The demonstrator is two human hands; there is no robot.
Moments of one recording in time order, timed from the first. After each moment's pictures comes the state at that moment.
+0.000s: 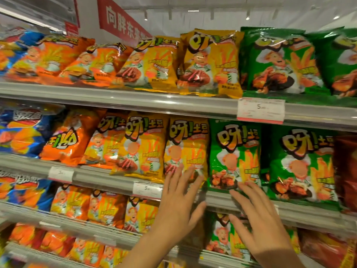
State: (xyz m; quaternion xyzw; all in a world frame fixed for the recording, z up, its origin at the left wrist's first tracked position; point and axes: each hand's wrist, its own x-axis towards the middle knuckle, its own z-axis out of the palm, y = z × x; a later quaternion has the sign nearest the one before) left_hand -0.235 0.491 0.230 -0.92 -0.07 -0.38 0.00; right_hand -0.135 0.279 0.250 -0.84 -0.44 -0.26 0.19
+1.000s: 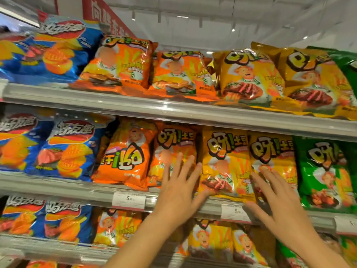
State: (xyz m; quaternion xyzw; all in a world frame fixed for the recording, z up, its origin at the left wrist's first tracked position) left_hand -0.317 0.741 0.269 -0.95 -0.05 -0.31 -0.03; right_hand -0.214 0.474 0.285 -0.91 -0.32 -0.23 0.09
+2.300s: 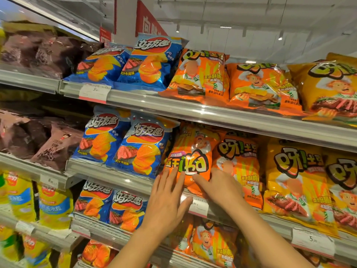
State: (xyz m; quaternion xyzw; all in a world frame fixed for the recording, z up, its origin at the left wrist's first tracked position) left_hand -0.429 0.880 0.230 -0.92 -0.19 -0.33 -0.02; right_hand -0.308 0.762 0.315 -0.92 -0.34 -0.11 0.19
